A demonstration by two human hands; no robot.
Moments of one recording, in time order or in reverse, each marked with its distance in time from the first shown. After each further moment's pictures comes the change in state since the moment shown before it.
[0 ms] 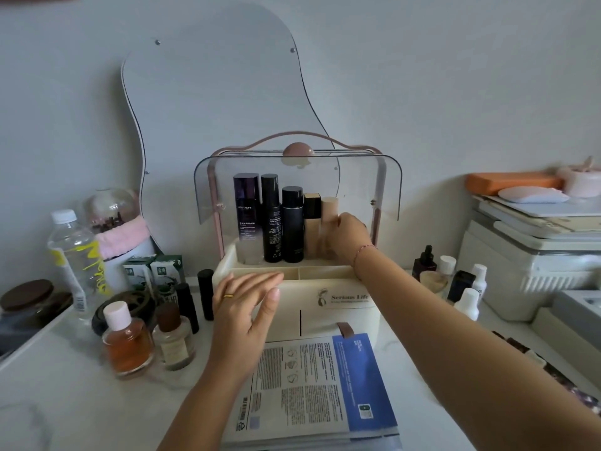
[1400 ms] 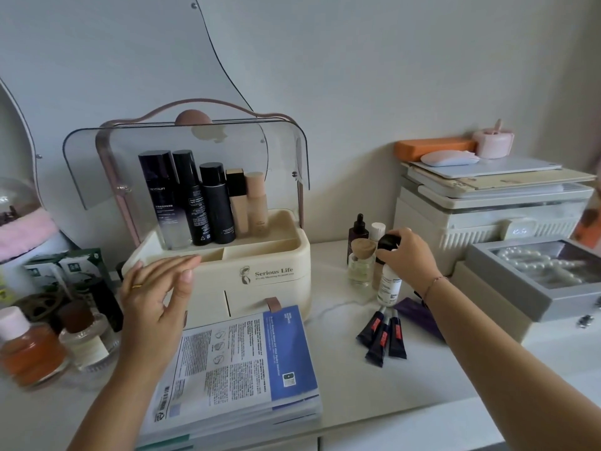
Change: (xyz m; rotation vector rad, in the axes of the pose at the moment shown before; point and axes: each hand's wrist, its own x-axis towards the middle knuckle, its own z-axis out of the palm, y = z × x) left_hand 0.001 0.006 0.004 0.085 0.027 0.035; right_hand -0.059 0.202 -0.079 0.084 0.209 0.147
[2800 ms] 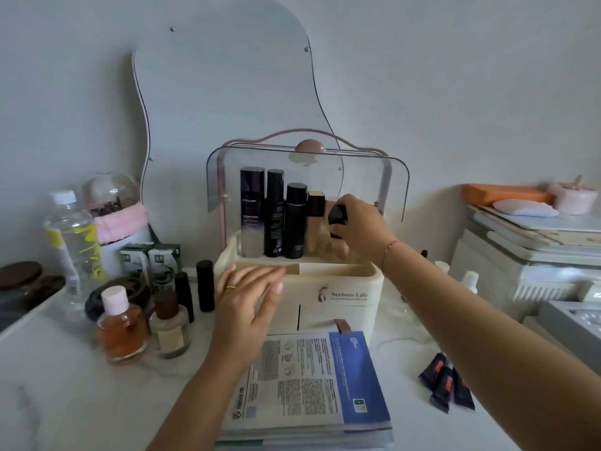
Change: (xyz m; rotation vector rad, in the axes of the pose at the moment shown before) left_hand -0.002 -0.001 -0.004 -0.072 -0.018 -0.034; right_hand -0.013 -0.209 0.056 -0.172 -0.146 -0.462
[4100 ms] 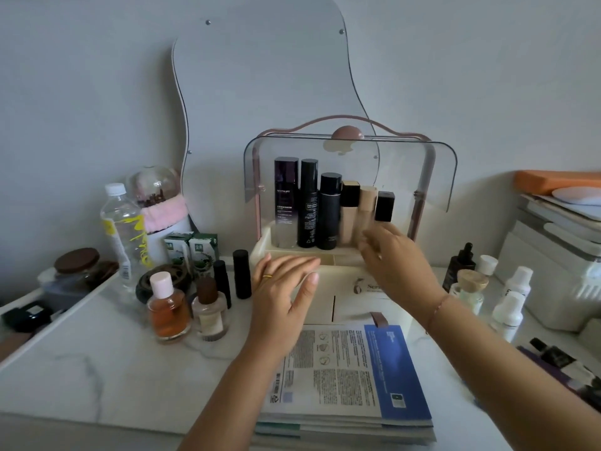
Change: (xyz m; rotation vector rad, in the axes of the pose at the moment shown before) left_hand 0.000 -0.001 0.000 0.001 -0.012 -0.006; right_hand -0.067 -0.001 0.024 0.009 0.003 -0.089
